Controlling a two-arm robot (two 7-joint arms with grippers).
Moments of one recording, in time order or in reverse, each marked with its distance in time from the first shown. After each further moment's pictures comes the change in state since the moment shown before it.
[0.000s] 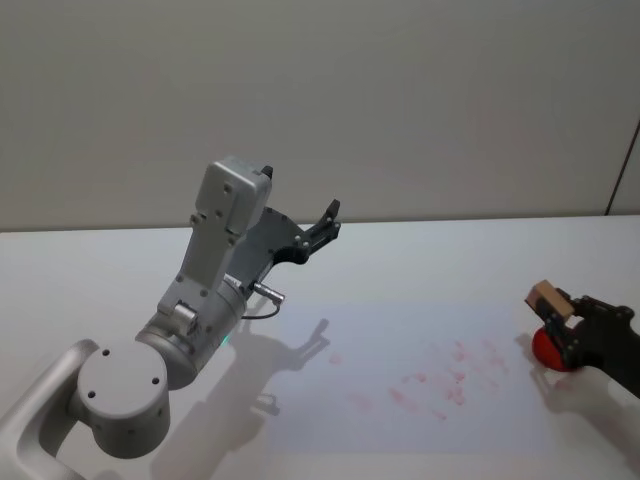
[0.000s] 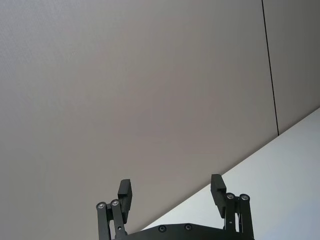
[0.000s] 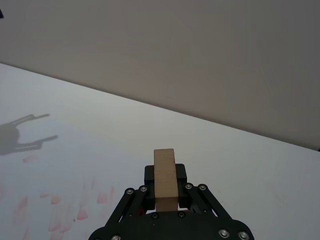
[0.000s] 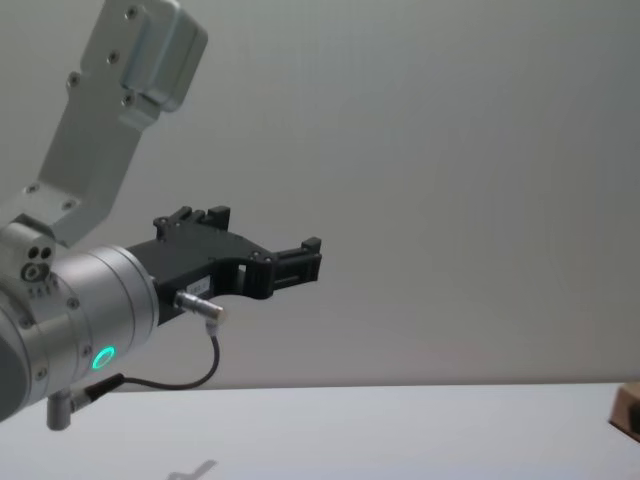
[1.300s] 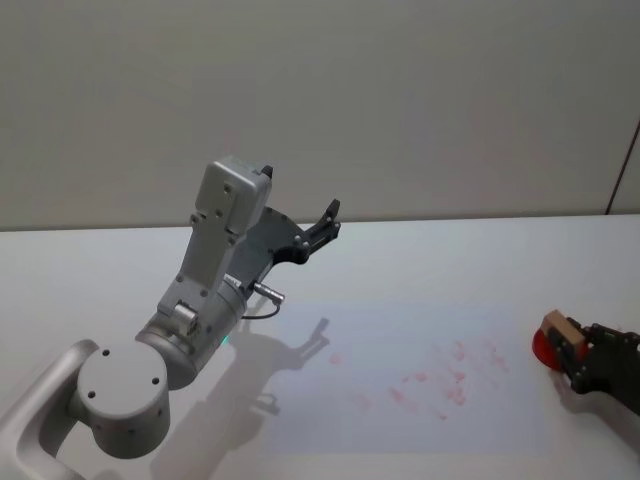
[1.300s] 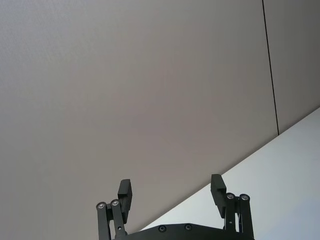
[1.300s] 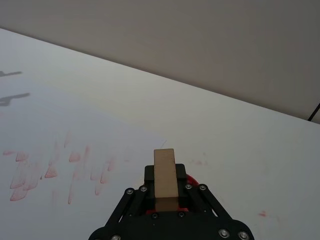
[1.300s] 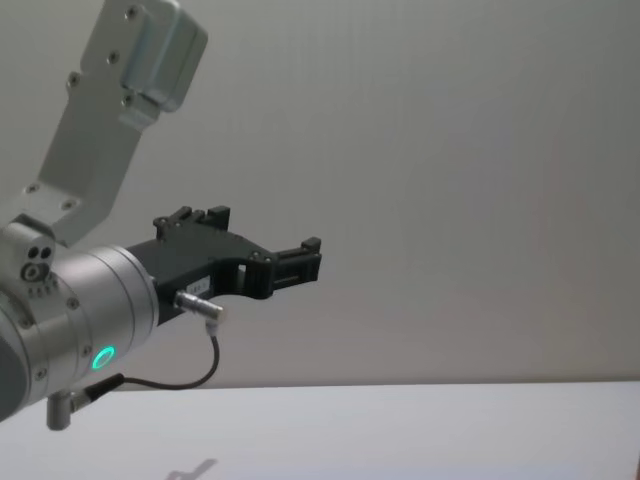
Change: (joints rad) left arm 0.000 0.000 0.000 0.000 0.000 0.000 0.000; right arm 0.018 -0.001 -0.008 0.114 -0.084 -0.027 -0.008
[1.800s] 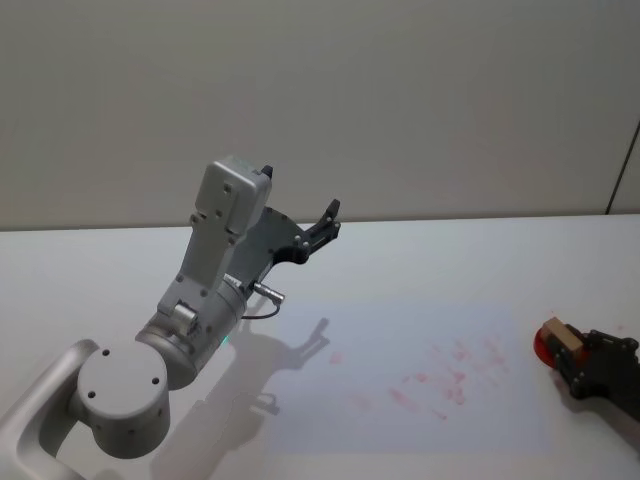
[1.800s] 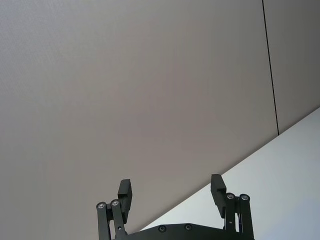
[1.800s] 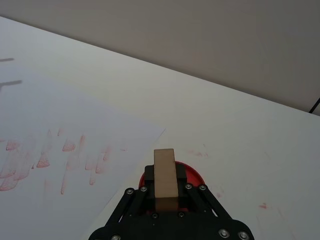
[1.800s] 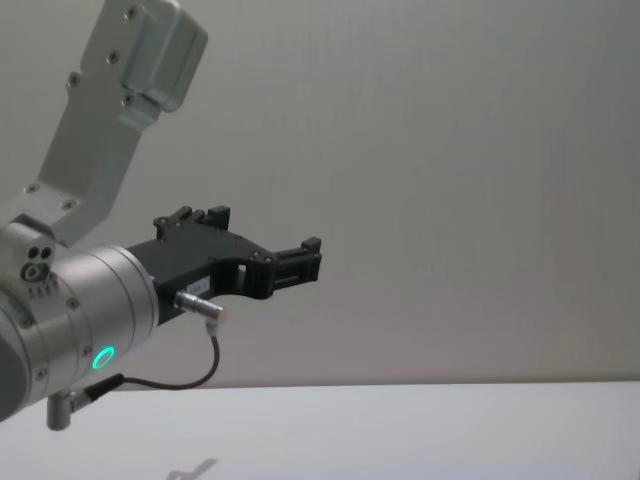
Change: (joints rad) left arm 0.000 0.000 0.000 0.000 0.000 0.000 0.000; right arm 0.010 -0.007 -0.007 0.026 -0.030 0.008 -0.005
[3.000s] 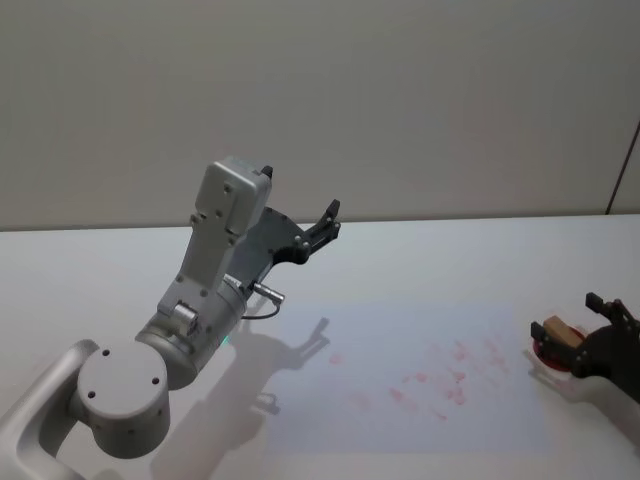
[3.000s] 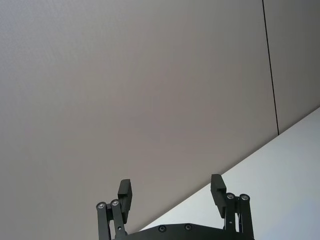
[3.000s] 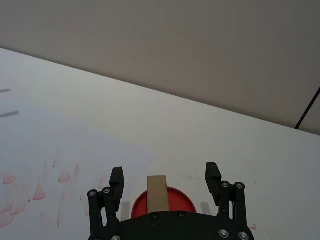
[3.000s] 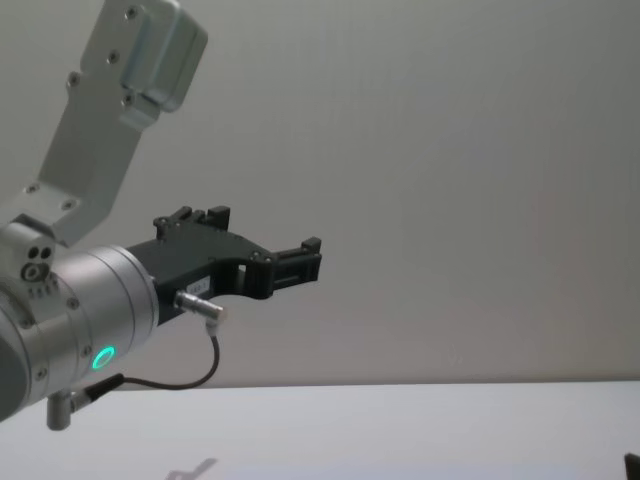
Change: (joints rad) left arm 0.000 0.000 0.000 0.000 0.000 0.000 0.000; right arm 0.006 -0.008 0.007 -0.022 0.045 -0.020 -0.033
